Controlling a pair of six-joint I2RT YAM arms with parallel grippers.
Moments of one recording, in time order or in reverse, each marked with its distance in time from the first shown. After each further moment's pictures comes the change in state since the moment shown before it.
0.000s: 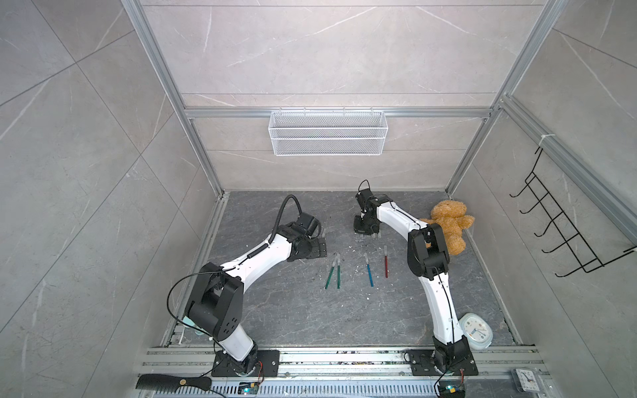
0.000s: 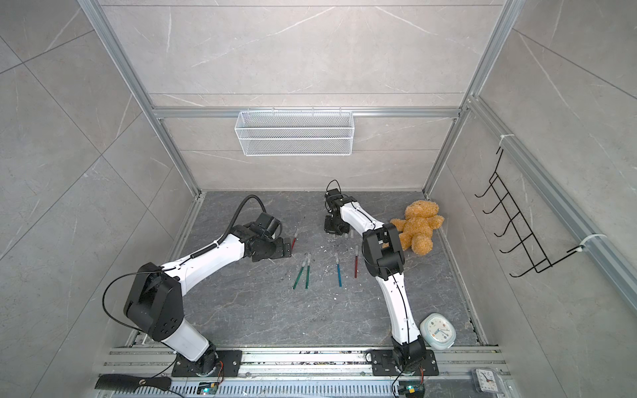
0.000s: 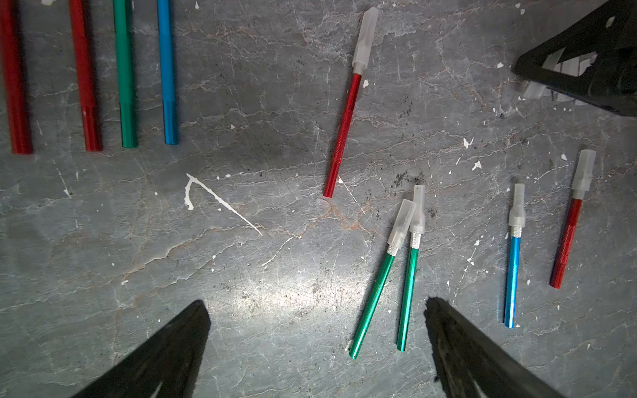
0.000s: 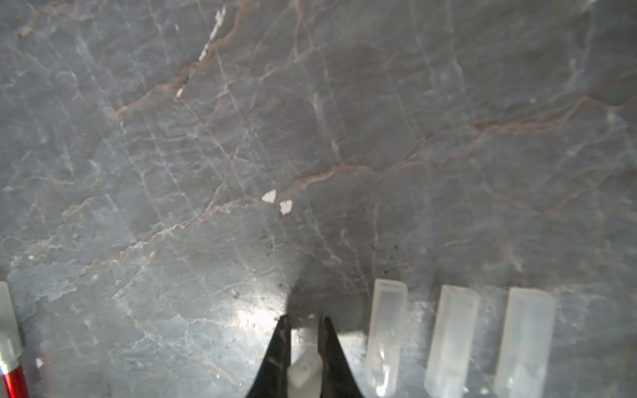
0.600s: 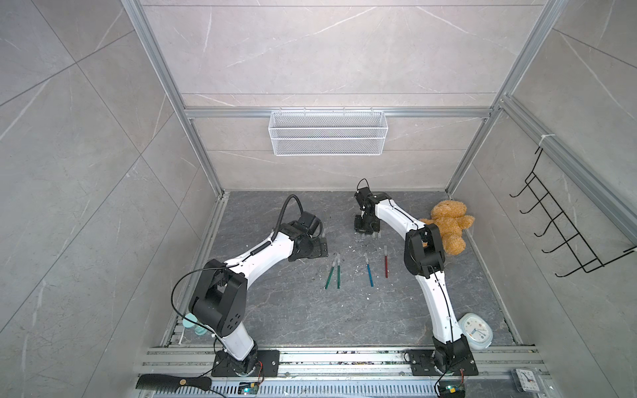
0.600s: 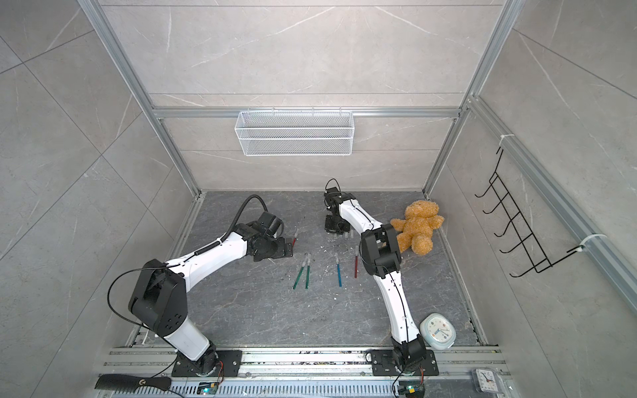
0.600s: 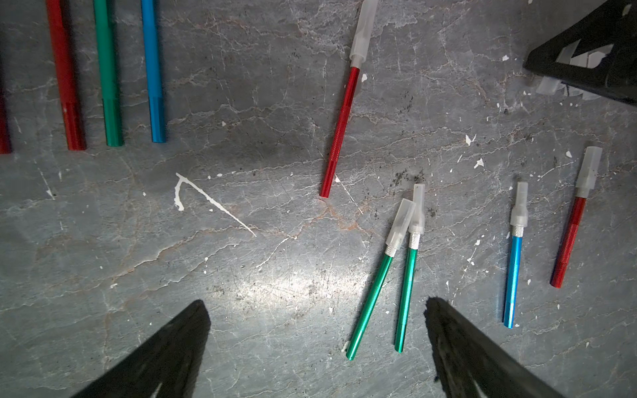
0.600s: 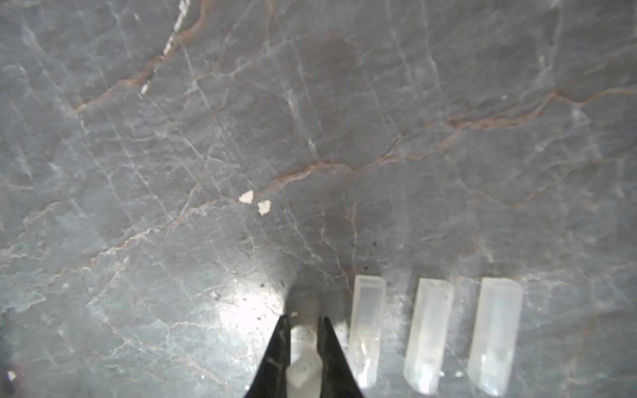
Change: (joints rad) left arm 0.000 0.026 0.020 -0.011 0.016 0.000; right arm 0.000 0.061 0.126 -0.130 0.030 0.000
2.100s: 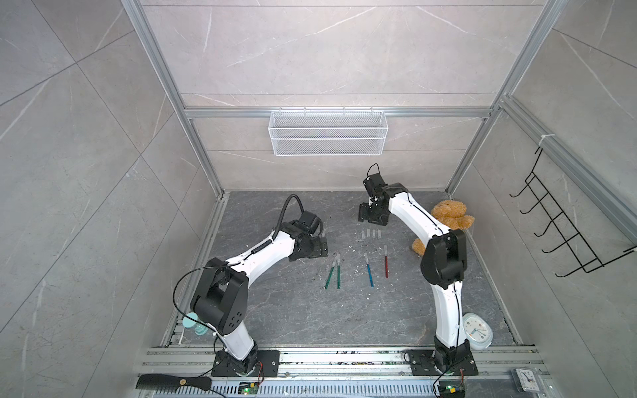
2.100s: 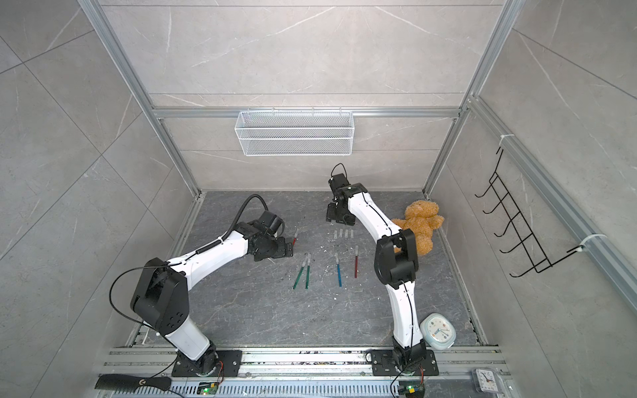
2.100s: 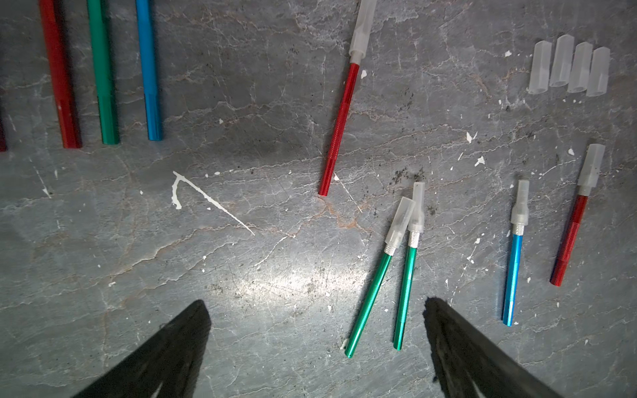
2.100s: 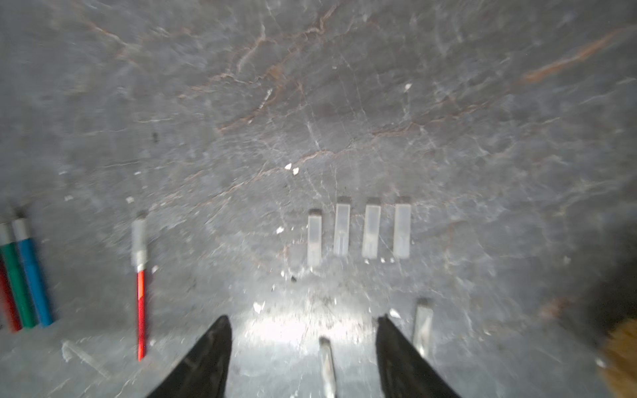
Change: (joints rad) left arm 0.000 0.024 0.024 -0.024 0.008 0.001; right arm 0.006 -0.341 -0.162 0.020 0.008 0.016
